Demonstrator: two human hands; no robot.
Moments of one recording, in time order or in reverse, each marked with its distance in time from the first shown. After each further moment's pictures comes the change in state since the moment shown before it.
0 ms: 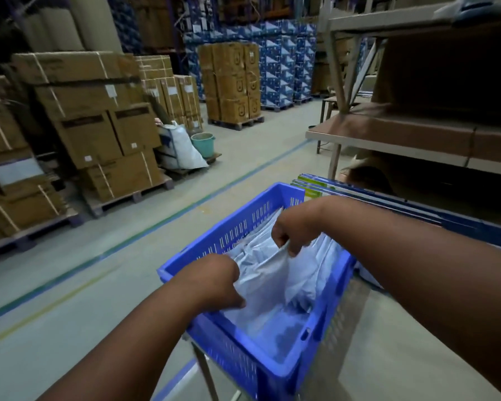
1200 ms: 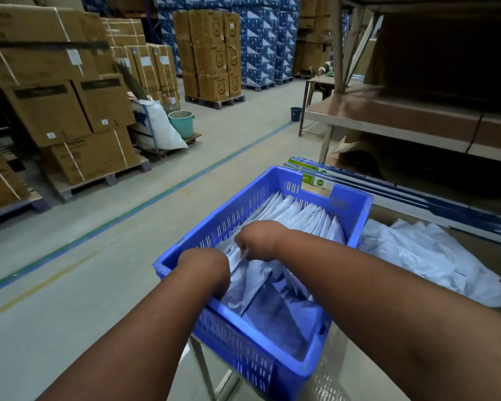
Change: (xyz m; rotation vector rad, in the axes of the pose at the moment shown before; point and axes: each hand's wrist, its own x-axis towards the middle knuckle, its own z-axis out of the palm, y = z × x) left_hand 0.073 -0.030 0.037 0.225 -0.313 -0.216; right_hand 0.116 -0.057 0.070 -0.105 0.311 -0.002
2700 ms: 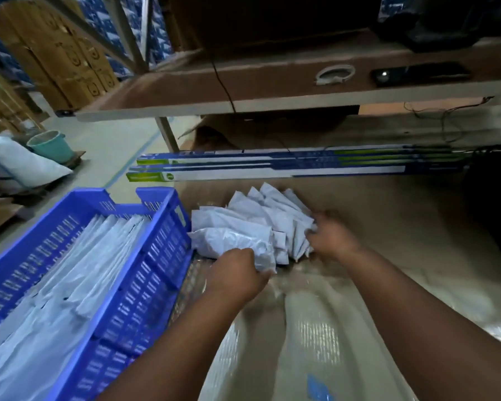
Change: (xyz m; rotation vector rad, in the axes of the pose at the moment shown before) left_hand -0.004 0.448 -0.028 -0.339 0.456 0.534; right_hand -0.408 0.347 0.242 0.787 0.310 1.082
